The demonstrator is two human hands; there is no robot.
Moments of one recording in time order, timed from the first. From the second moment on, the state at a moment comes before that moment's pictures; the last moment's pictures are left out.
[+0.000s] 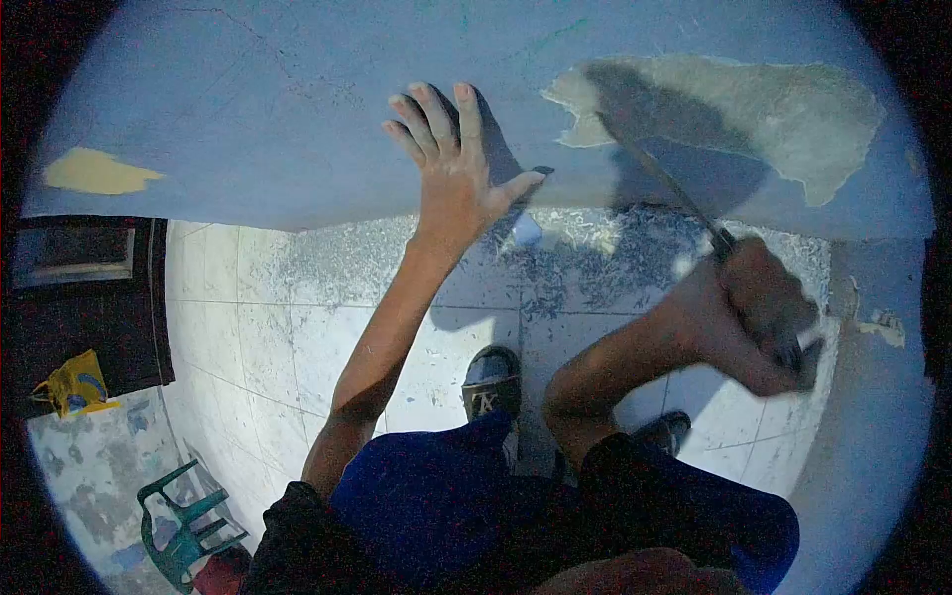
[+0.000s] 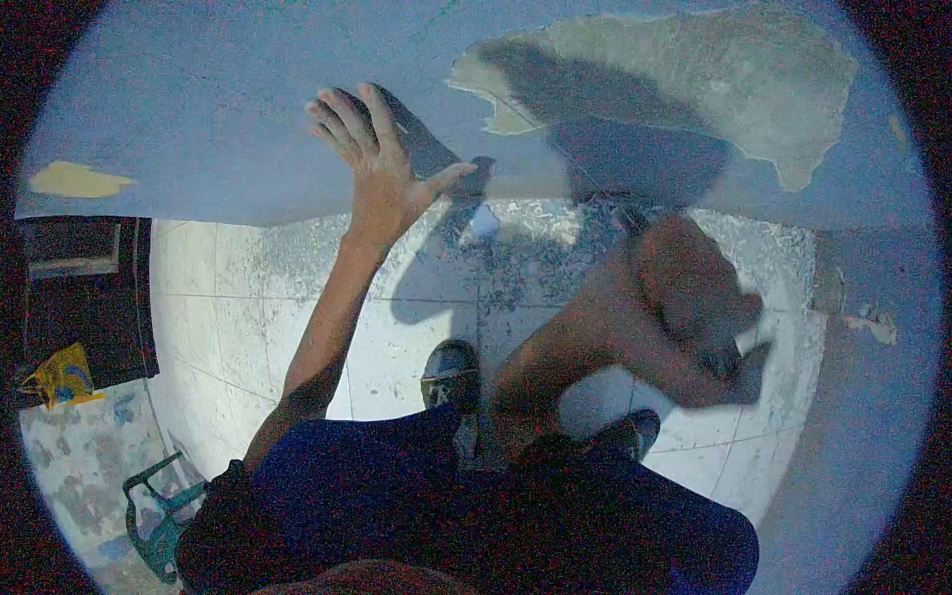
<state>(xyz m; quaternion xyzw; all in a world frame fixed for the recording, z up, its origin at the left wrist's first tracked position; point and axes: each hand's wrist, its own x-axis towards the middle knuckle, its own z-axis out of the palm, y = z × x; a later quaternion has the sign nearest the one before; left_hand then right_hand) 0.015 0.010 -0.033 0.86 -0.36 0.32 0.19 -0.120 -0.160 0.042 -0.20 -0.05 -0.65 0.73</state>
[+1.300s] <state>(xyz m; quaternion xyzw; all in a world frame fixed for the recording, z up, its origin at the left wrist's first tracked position) 0.013 0.006 -0.030 0.85 -0.37 0.32 0.19 -0.106 -0.163 0.054 -0.29 -0.05 -0.61 0.73</state>
